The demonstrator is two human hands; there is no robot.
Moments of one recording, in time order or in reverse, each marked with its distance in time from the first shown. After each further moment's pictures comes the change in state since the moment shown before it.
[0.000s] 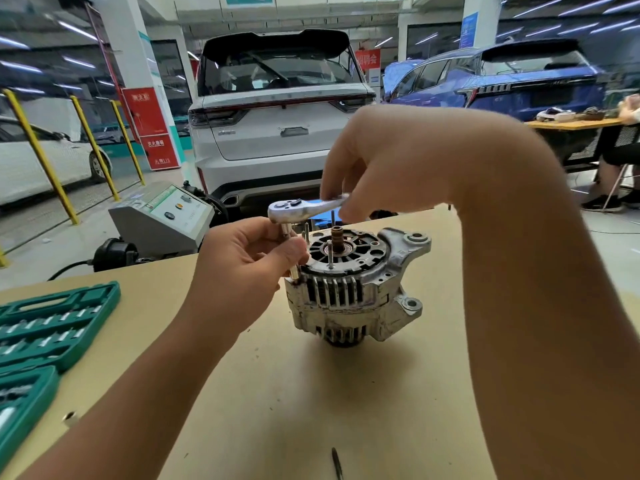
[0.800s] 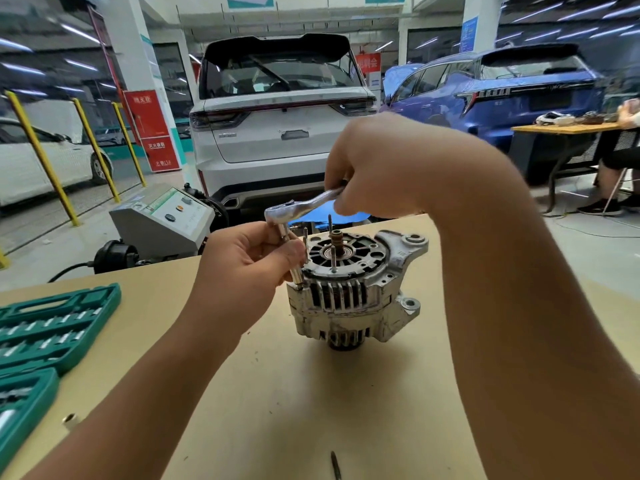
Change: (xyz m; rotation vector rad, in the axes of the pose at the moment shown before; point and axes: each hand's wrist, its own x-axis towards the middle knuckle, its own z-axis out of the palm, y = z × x) left_hand 0.001 0.005 0.002 -0.023 0.000 -0.065; right_hand 0.000 -0.008 0.004 -0.045 0.090 0.041
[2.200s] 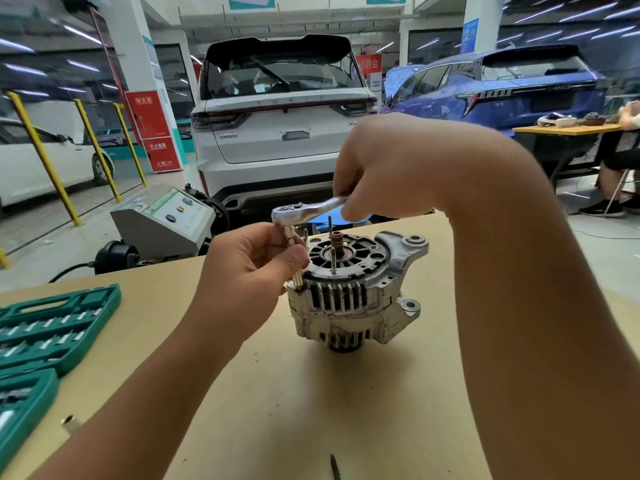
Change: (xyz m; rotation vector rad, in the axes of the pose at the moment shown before) left_hand -0.003 0.000 0.001 -0.015 -0.024 0.027; right_hand -0.002 0.006 -0.010 0.038 -0.074 -0.047
